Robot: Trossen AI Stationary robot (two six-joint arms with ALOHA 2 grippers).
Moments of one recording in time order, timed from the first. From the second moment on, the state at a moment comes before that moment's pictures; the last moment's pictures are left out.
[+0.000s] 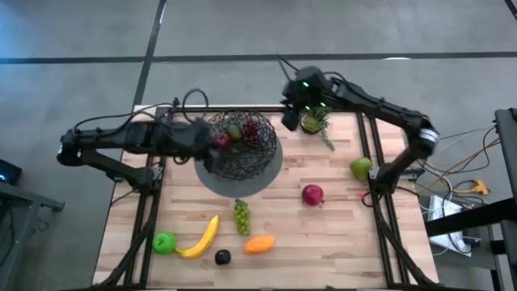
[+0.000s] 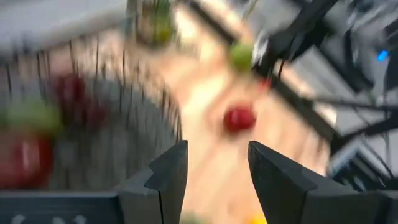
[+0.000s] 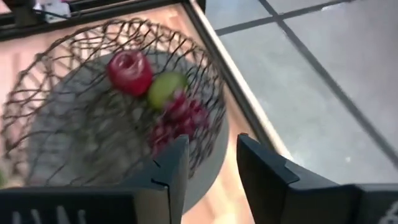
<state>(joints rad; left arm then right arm) -0.04 1.12 1.33 -0.81 -0.26 -0.77 -0.51 1.59 1.55 -0.65 -0.11 -0.12</state>
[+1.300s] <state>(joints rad) -0.65 1.48 1.01 -1.11 0.65 -1.77 -0.50 1.22 0.98 -0.14 -0.10 0.07</state>
